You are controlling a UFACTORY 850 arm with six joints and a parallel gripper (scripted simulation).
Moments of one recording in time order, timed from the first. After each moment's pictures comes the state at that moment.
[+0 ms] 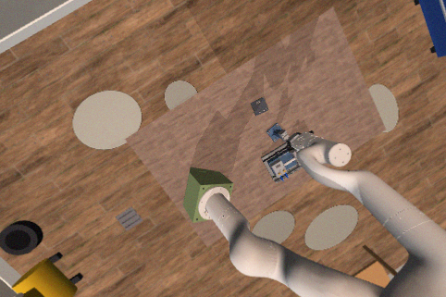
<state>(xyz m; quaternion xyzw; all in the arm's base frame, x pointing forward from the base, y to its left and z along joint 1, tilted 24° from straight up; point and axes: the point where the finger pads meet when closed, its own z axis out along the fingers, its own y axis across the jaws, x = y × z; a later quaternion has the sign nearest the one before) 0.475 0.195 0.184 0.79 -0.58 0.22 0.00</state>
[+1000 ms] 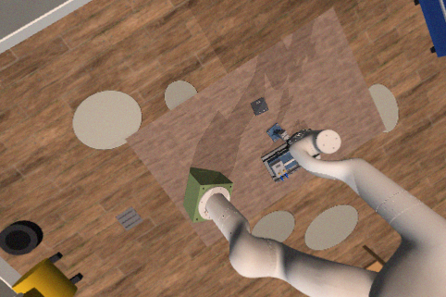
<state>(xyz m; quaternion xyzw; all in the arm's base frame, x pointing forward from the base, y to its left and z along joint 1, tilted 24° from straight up) 0.474 0.197 0.183 0.76 -0.57 0.30 0.06</state>
